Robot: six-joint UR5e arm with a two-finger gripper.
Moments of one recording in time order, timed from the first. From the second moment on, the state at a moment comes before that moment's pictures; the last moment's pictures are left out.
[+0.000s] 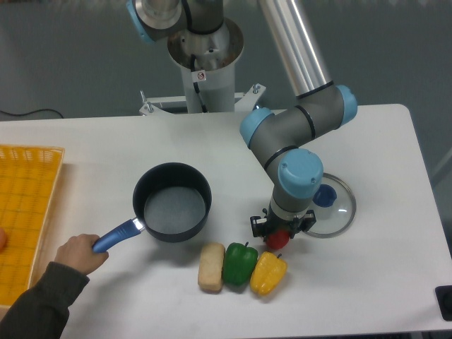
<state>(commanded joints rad) 2.56 -2.14 -1.60 -0.96 1.51 0.37</state>
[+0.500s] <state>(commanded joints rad) 2.56 -2.09 -1.59 -0.97 1.51 0.38</state>
